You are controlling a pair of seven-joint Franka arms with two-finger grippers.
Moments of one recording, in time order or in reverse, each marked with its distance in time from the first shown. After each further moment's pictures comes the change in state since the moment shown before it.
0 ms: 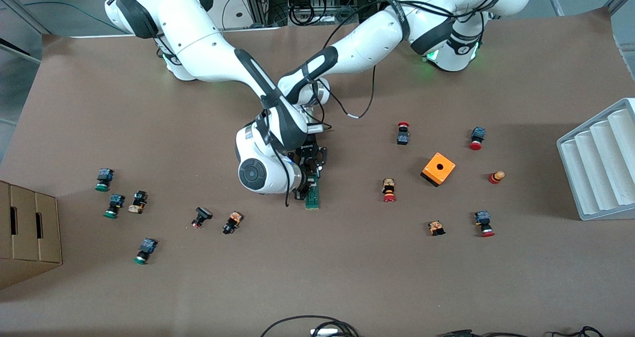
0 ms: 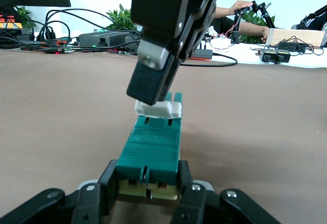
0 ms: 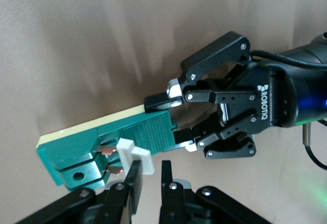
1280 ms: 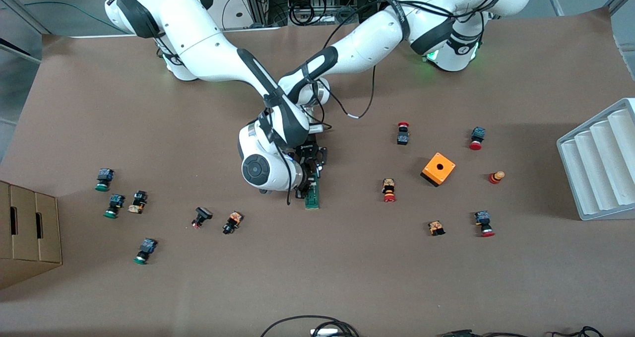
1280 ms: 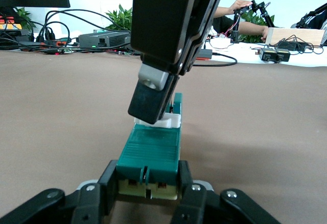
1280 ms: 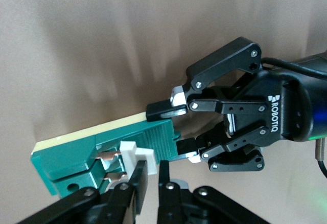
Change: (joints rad) left arm 0.000 0.000 0.000 0.000 0.000 0.000 0.008; right arm 0.000 -0.005 0.014 -0.033 -0.017 0.053 -0.012
